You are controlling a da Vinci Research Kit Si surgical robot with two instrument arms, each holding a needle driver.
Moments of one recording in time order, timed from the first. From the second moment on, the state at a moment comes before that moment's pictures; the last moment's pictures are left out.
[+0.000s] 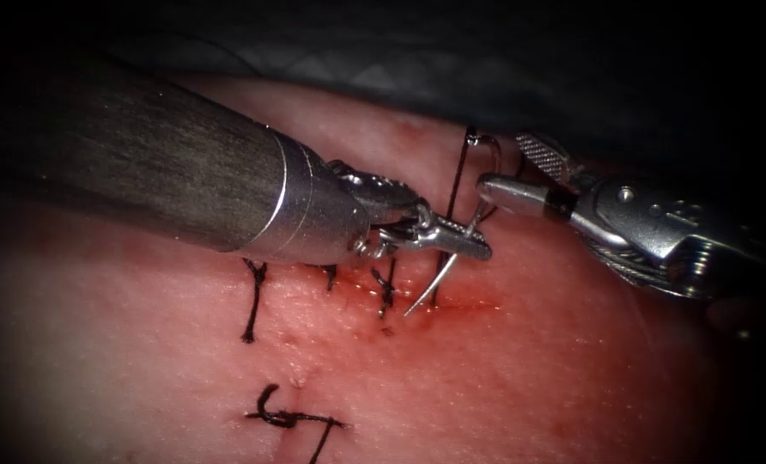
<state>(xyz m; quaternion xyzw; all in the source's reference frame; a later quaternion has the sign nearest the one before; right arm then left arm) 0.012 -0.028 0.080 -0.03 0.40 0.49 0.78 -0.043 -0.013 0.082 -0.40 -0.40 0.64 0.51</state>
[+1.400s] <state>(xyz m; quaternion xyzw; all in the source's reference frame) 0.014 -0.027 0.082 -0.04 0.38 0.51 0.77 -0.044 -0.013 0.081 -0.41 -0.39 0.65 0.51</state>
